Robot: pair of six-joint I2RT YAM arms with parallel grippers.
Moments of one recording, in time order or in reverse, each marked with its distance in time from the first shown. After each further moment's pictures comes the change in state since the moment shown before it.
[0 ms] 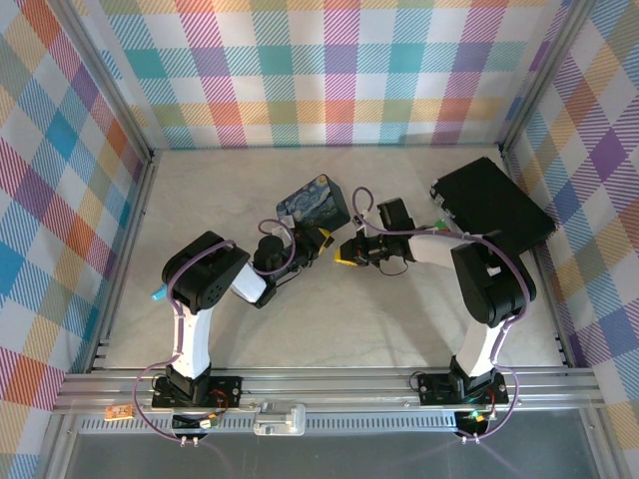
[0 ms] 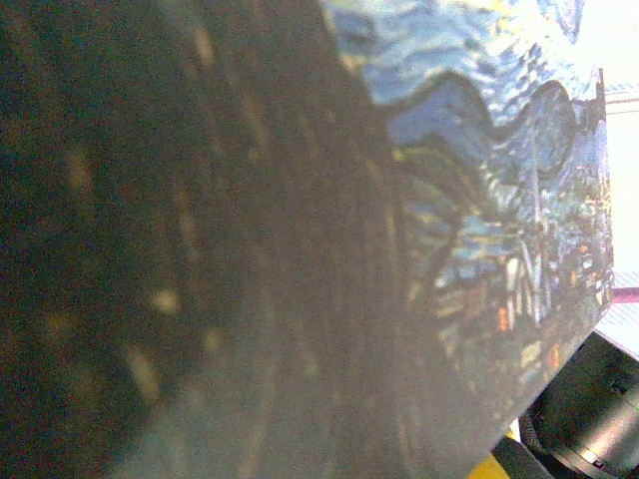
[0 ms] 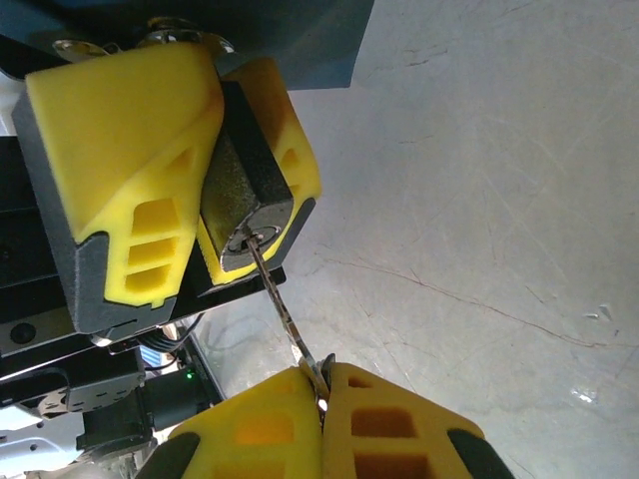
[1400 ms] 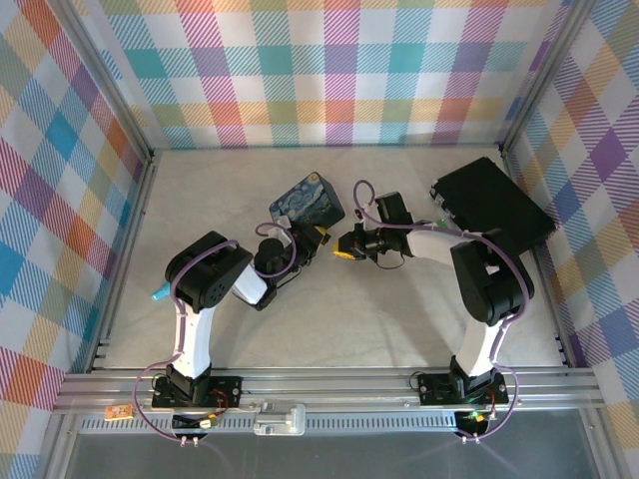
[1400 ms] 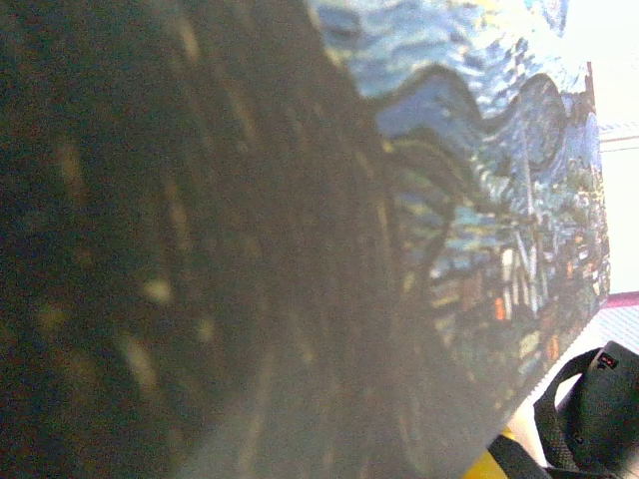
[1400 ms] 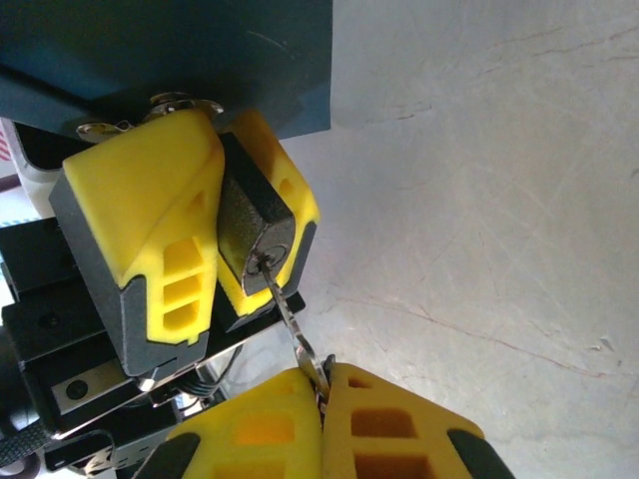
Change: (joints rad) left arm -0.011 0.023 -0.011 0.050 -0.109 0.014; right arm 0.013 0.014 0.057 -0.011 0.065 0.121
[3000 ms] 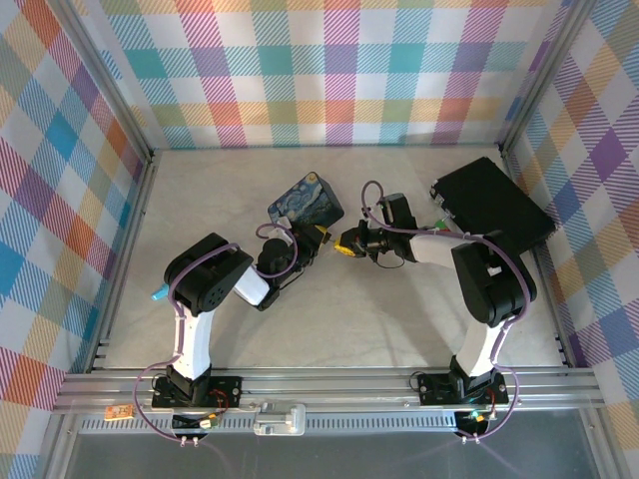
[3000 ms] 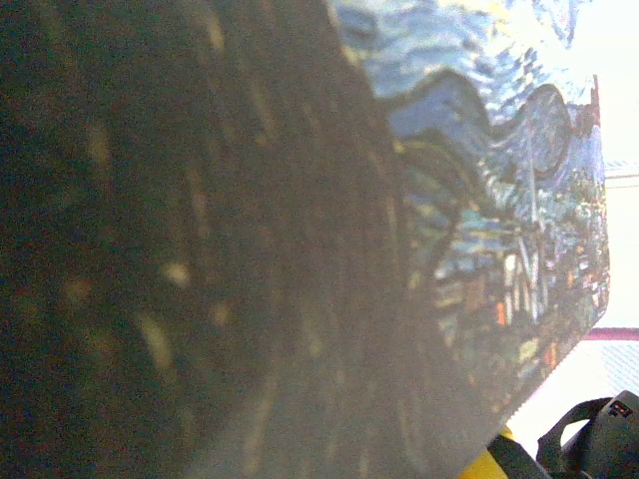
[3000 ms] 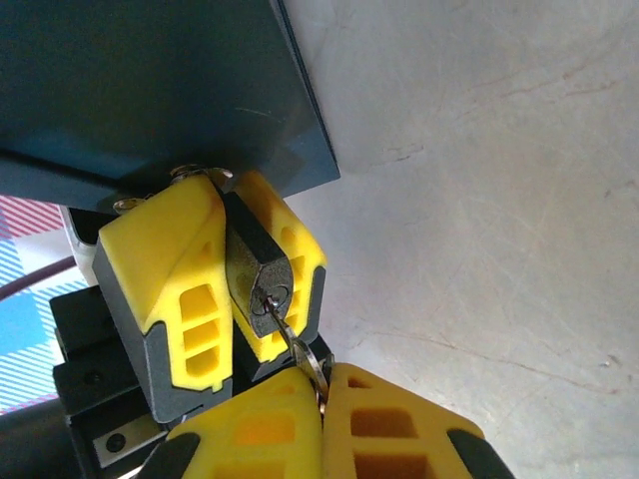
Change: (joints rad) left arm -0.033 -0.026 0.009 -0.054 -0.091 -0.042; right arm -0.010 -0.013 -0.068 0.180 0.020 0.192
